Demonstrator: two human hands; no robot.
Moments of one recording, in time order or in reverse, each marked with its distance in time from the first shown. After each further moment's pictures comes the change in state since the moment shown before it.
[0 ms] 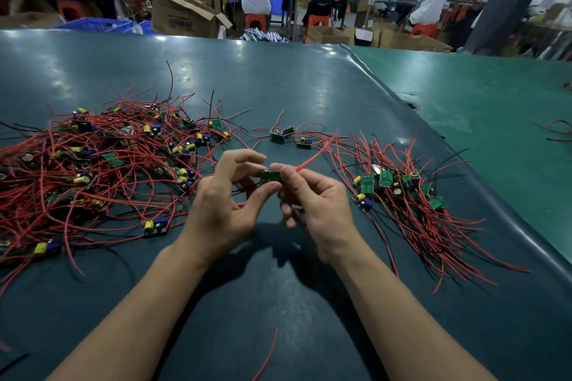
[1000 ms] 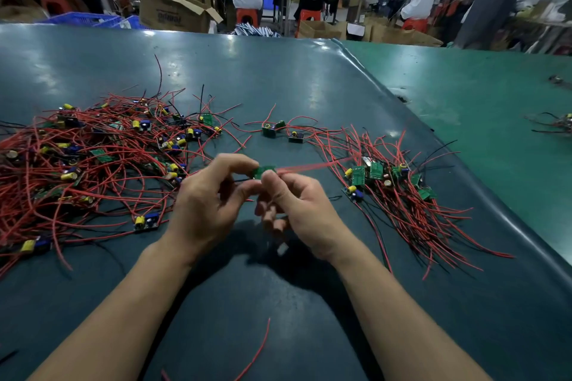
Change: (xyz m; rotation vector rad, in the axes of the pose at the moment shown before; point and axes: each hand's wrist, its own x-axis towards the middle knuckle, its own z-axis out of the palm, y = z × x) left_hand -0.002 -0.003 -0.006 0.107 0.023 0.133; right_hand -0.007 0.002 -0.004 -0.218 -0.164 0.099
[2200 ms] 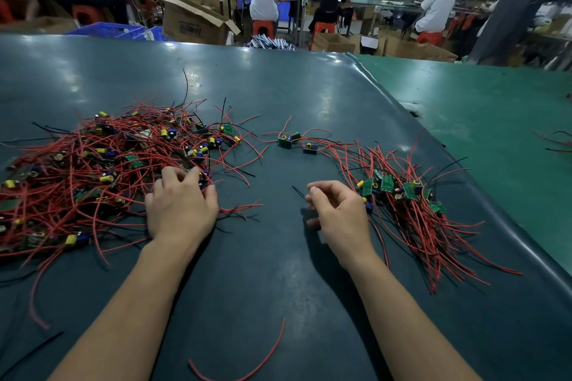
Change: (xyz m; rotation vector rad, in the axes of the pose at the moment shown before) left_hand -0.007 -0.041 -0.030 0.813 -0.180 -0.731; right_hand -0.001 0.012 -0.020 -0.261 0.504 -0.074
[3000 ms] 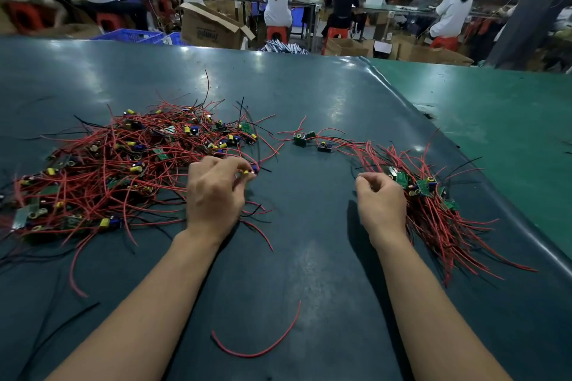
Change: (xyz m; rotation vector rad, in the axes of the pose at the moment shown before) left_hand -0.010 0.003 0.000 -0.354 0.405 0.491; right_hand 0.028 0.009 -0.025 -0.314 0.280 0.033
